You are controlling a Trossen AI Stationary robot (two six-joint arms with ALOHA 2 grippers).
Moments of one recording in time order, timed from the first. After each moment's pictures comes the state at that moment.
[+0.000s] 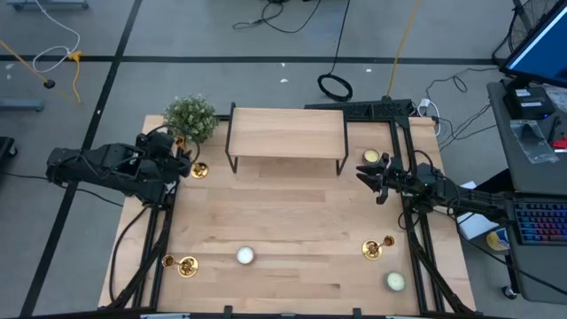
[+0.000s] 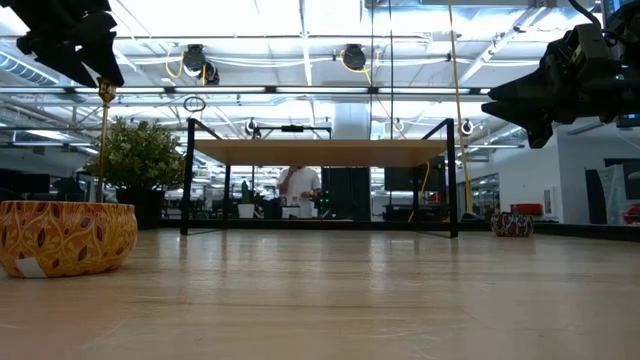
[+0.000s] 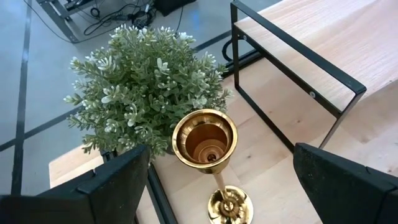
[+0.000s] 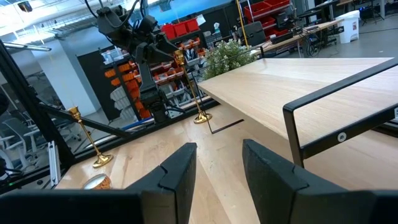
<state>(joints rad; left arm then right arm) -0.10 0.68 0.89 -1.40 -0.87 -0.92 -0.21 0.00 0.02 0.02 0.03 0.35</state>
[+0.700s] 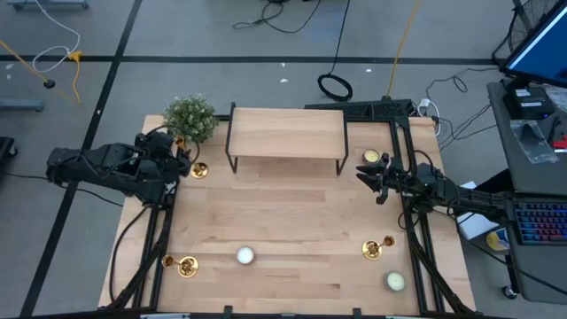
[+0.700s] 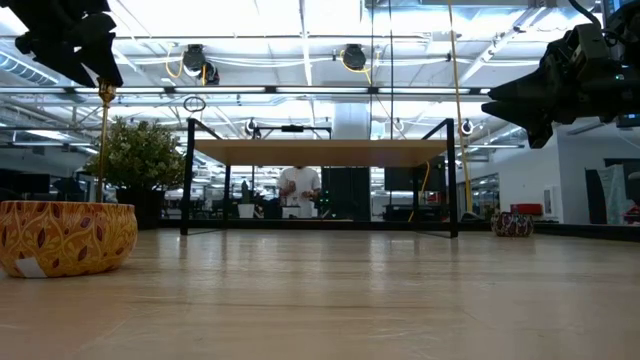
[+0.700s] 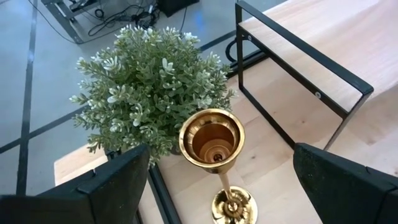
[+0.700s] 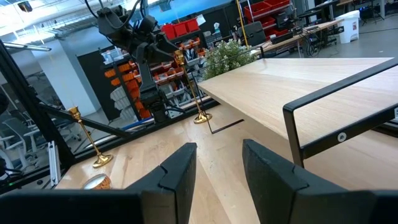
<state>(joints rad) -0.10 0.68 0.89 -1.41 -0.88 -0.93 -0.21 0.00 0.02 0.02 0.03 0.35</state>
